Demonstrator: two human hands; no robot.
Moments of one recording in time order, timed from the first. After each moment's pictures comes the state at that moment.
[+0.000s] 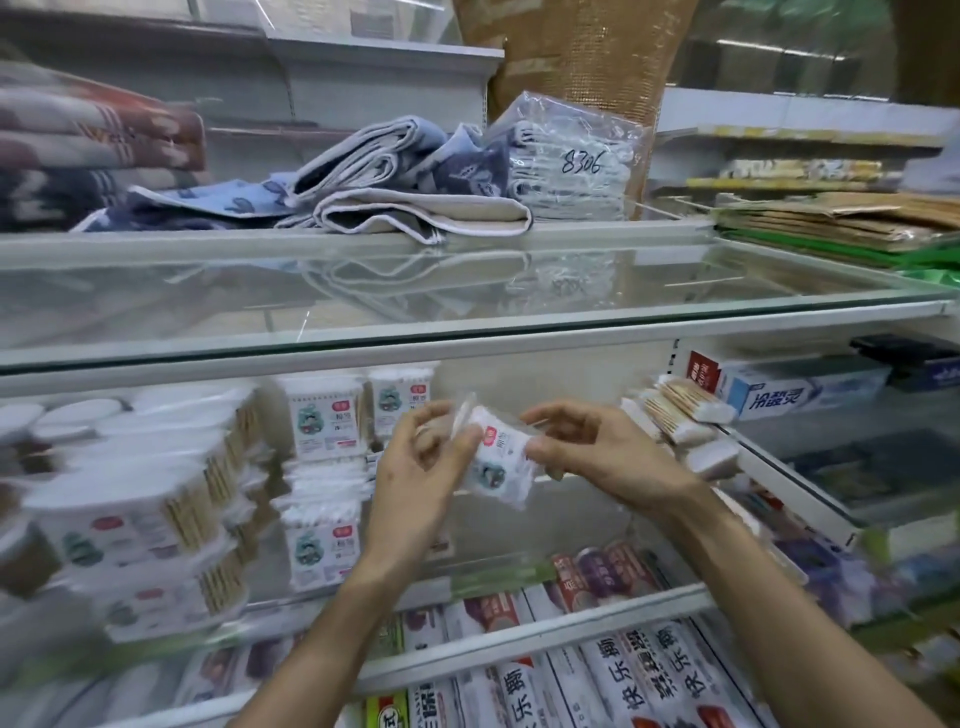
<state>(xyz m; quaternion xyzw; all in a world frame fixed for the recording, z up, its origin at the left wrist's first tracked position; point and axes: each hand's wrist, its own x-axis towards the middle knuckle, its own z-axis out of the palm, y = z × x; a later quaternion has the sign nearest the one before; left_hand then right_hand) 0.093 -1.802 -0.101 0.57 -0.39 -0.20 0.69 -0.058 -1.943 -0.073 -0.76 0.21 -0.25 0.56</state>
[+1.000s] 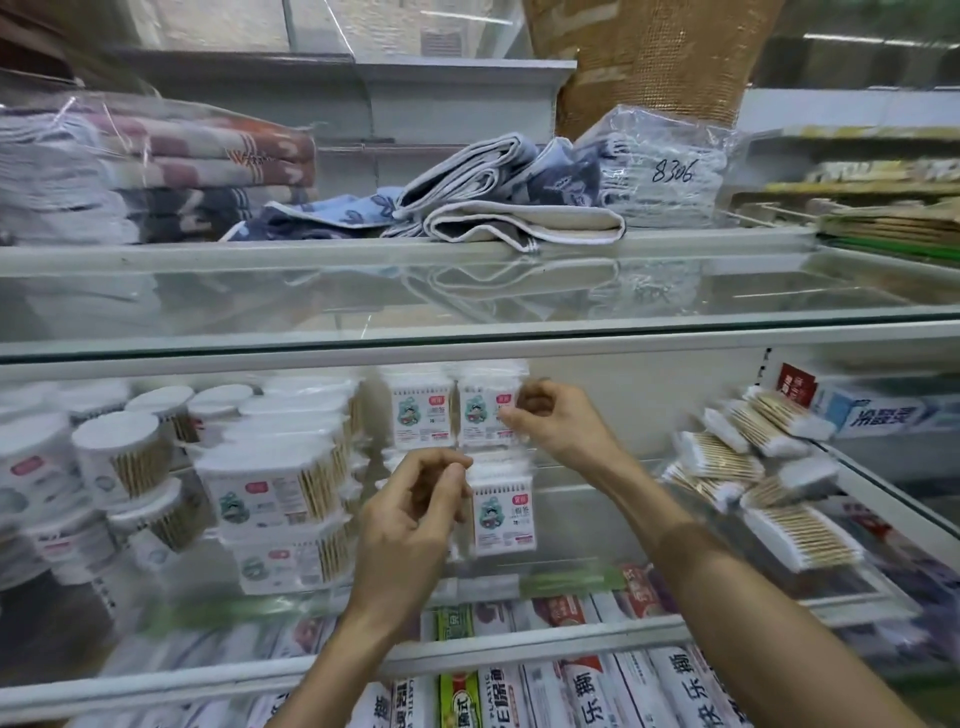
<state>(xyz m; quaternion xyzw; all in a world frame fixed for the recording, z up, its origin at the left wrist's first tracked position) 0.122 -1.717 -0.114 0.61 -0.41 -0.06 0.68 0.069 -1.925 -0.087 -0.77 0.23 -0.32 0.50</state>
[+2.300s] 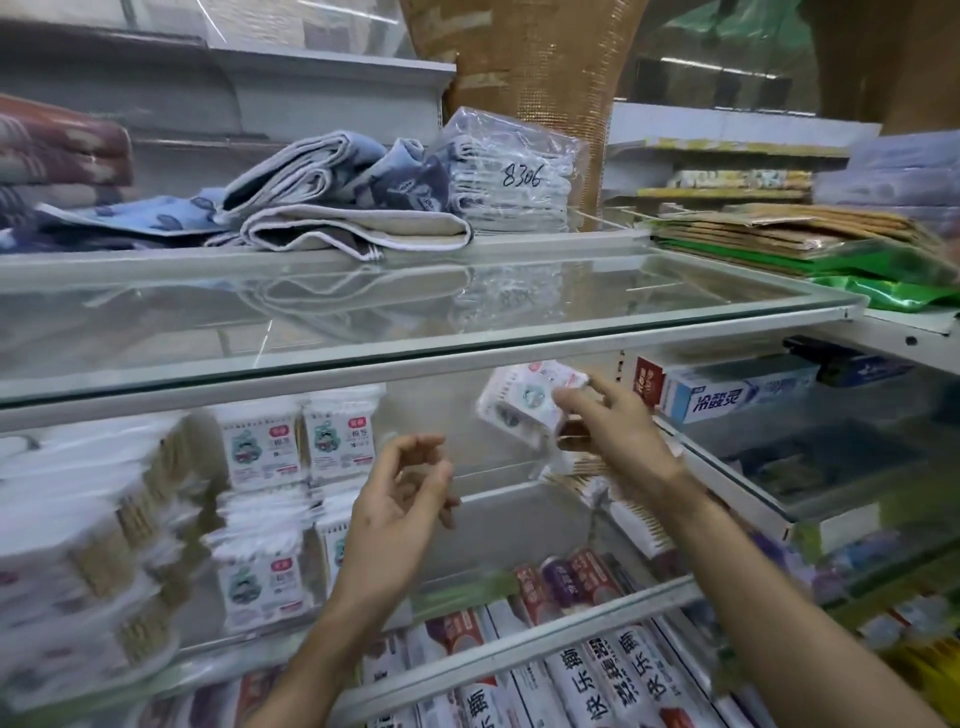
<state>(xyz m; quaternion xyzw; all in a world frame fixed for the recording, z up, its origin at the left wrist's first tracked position) 0.074 -1.815 -0.112 0.55 -0.45 -0.20 0.68 -0.084 -1.979 -0.066 -0.65 0.32 -0.40 0.56</state>
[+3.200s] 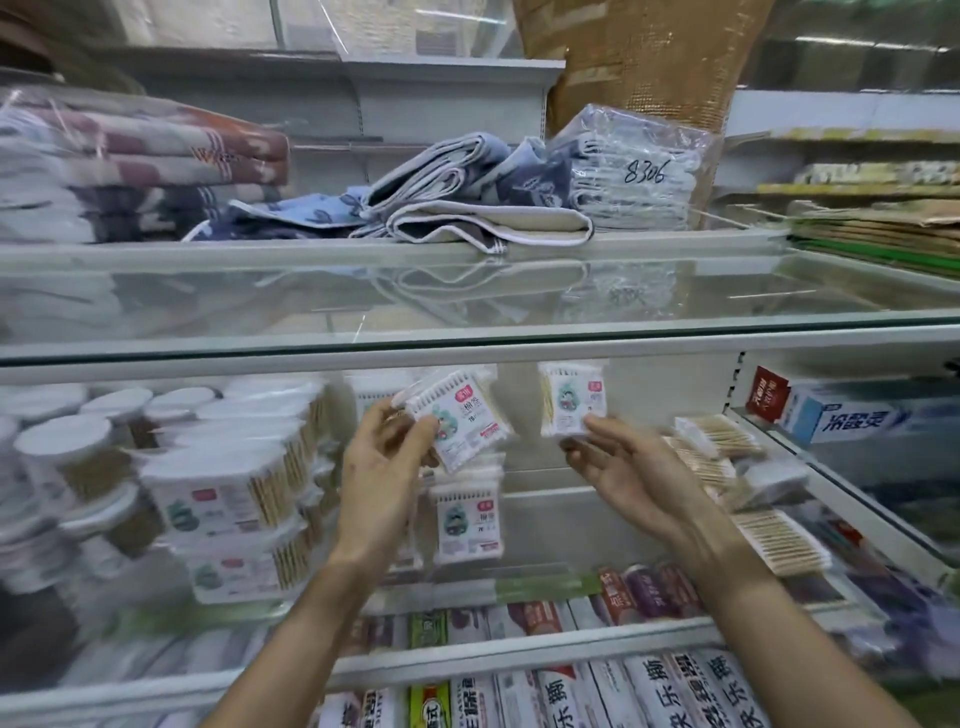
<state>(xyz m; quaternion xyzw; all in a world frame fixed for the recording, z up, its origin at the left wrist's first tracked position) 0.136 -1.763 -0.091 0.60 -0.32 -0.13 0.73 -0.022 -1.947 -0.098 -0.40 0.15 -0.31 0.85</state>
